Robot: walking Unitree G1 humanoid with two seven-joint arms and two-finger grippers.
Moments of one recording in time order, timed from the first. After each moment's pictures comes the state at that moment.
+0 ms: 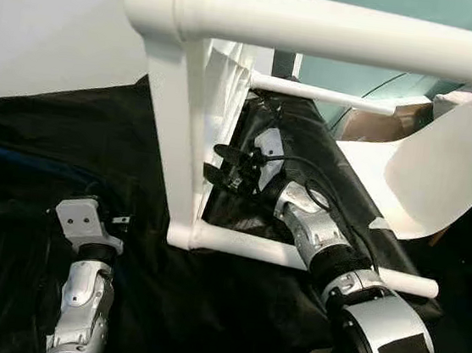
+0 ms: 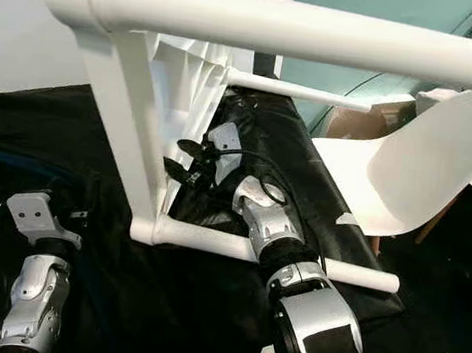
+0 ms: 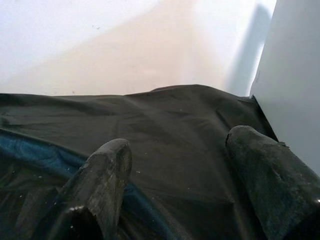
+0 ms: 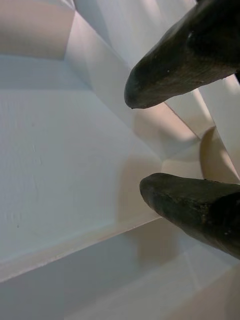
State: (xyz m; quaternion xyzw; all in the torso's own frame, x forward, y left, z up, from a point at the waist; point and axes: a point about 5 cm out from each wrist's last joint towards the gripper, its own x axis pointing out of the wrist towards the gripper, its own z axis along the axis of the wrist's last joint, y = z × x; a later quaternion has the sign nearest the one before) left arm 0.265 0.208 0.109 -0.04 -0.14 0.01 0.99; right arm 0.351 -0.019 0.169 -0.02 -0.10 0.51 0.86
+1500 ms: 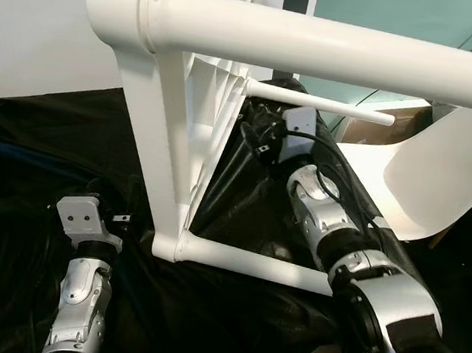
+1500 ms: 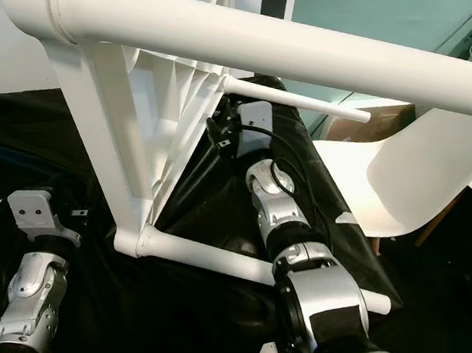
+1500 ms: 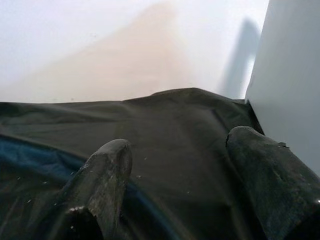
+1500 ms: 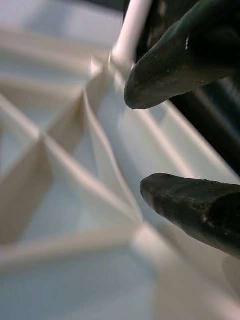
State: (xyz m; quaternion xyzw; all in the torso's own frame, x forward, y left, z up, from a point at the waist) left arm 0.263 0.211 0.111 -0.03 -0.15 0.01 0.99; right arm 0.385 -0.045 0.197 -0.05 -0.13 0.29 0.95
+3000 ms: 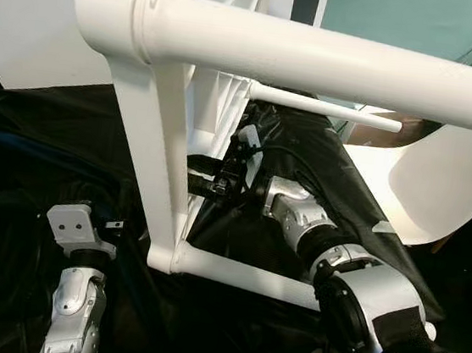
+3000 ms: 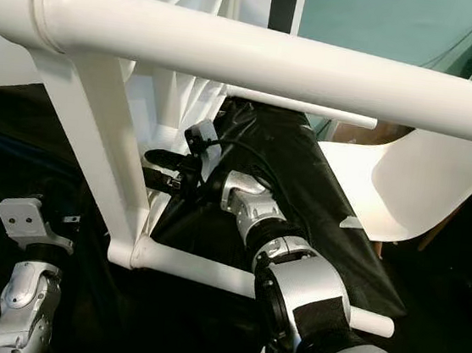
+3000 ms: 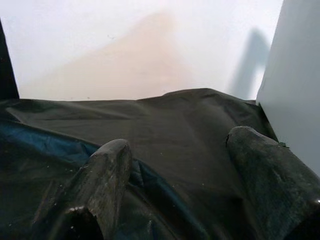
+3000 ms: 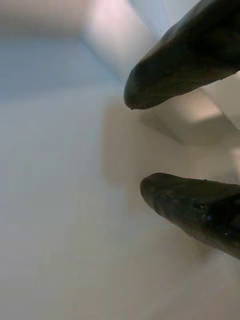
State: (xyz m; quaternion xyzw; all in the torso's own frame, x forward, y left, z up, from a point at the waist) left arm 0.254 0.213 0.113 -0.02 -0.15 0.01 0.99; right arm 0.363 -0.013 0.179 0.04 -0.07 0.54 0.84
